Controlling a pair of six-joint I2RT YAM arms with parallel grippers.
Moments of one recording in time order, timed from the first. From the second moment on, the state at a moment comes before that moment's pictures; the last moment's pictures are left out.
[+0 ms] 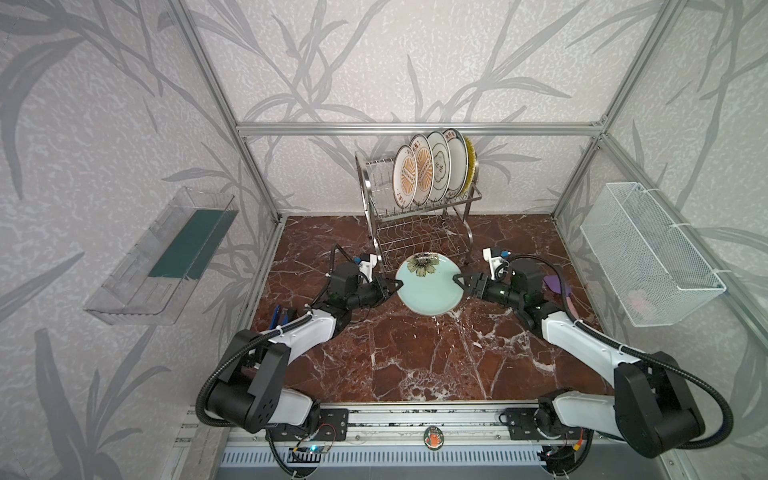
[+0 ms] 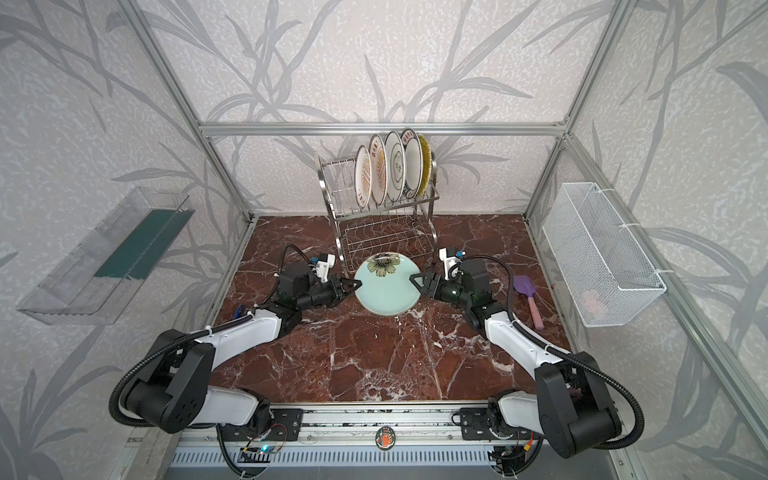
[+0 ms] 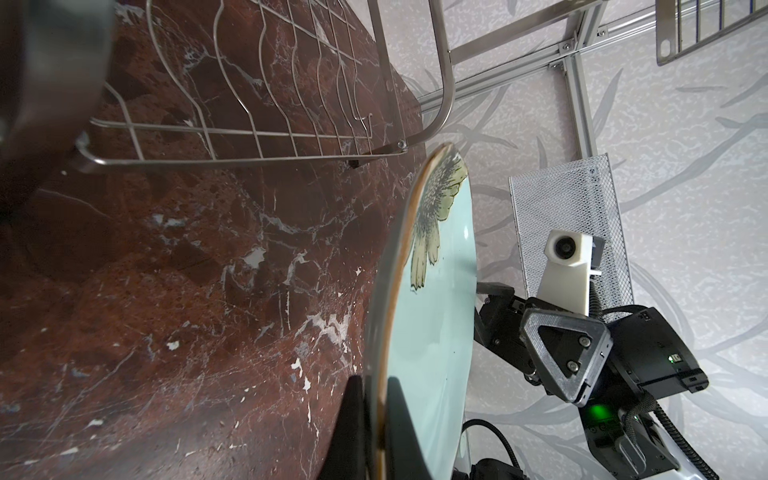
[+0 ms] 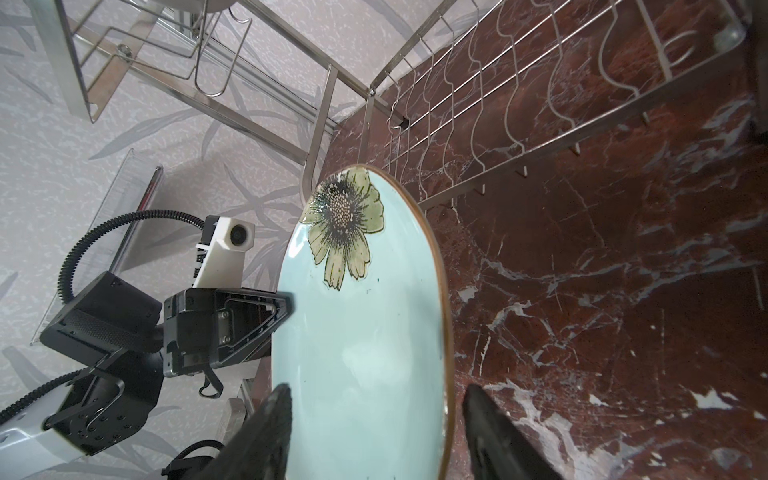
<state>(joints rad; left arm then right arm) -0.37 1.42 0.62 0.42 0.61 -1.00 0.30 1.29 0.63 0.25 -0.61 0.73</state>
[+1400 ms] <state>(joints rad) -0.38 1.43 0.62 0.51 0.61 -1.03 0.34 1.40 0.63 0.43 -0.62 0.87</state>
